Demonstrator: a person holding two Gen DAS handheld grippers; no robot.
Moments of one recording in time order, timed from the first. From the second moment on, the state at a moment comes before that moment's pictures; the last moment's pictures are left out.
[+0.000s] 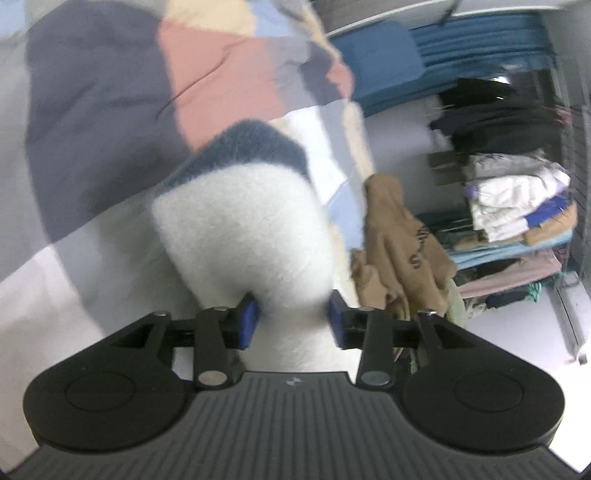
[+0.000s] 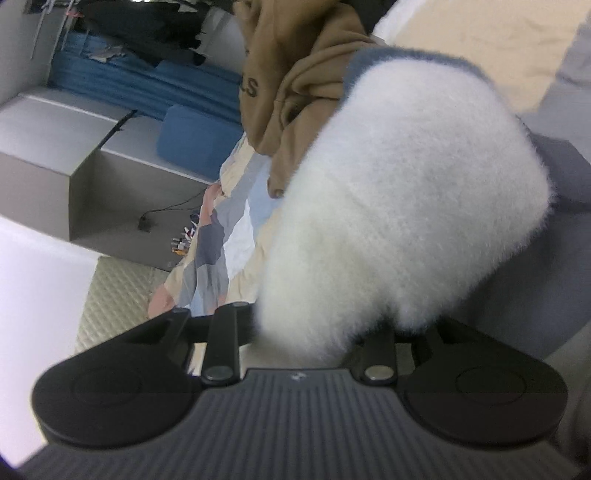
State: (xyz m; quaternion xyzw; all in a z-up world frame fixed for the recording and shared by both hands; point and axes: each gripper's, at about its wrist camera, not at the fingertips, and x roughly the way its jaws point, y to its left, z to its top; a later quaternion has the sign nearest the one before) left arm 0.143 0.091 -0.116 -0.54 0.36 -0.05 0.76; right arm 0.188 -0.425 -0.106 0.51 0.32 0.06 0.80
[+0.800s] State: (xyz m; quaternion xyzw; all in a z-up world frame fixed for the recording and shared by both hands) left arm 0.169 0.080 -0.122 -0.51 0.34 -0.06 0.79; right arm 0.187 -0.434 -0.109 0.52 0.31 0.05 0.79
